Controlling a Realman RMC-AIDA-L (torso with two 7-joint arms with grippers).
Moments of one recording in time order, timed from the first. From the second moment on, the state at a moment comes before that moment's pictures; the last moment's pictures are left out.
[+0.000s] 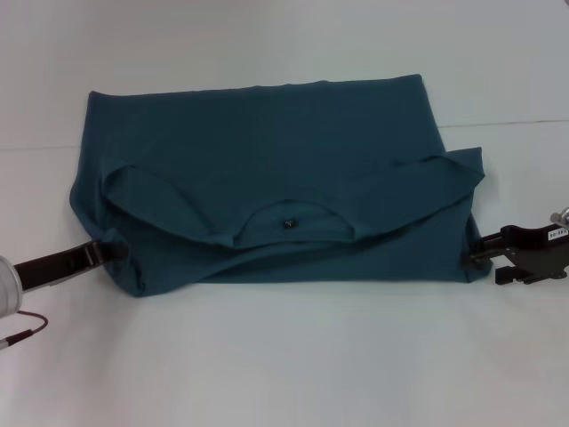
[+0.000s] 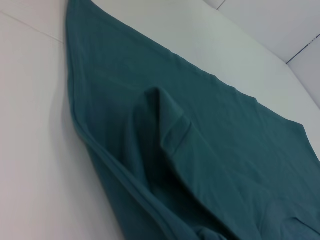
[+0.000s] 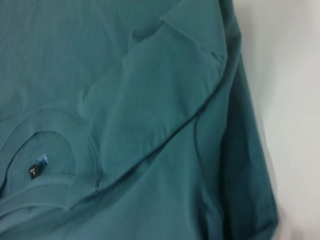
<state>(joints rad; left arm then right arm) -0.59 -2.08 -2.53 -0.52 -1.06 0.98 -2.06 0.74 1.87 -0.70 -0.50 -2.52 -1.23 2.70</state>
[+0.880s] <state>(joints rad) -0.59 -2.08 -2.53 -0.52 -1.07 0.98 -2.05 0.75 1.91 -0.70 -0.50 -2.52 -1.17 2.70</state>
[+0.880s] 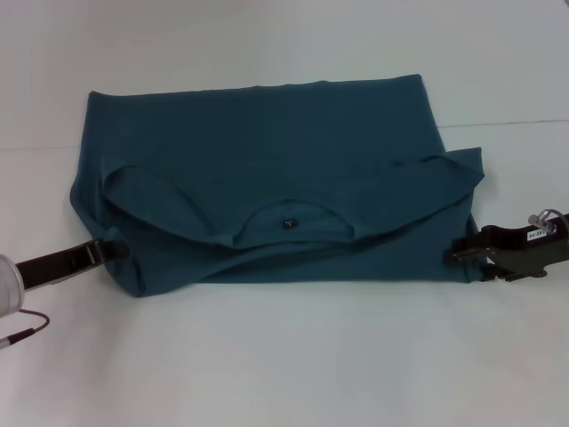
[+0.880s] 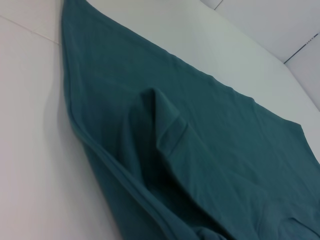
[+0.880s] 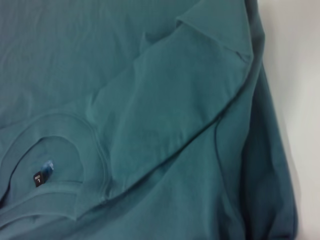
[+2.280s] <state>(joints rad) -0.59 -2.08 -2.53 -0.52 -1.07 0.99 -2.05 0.73 1.91 -0.69 -0.49 -2.52 -1.15 2.69</state>
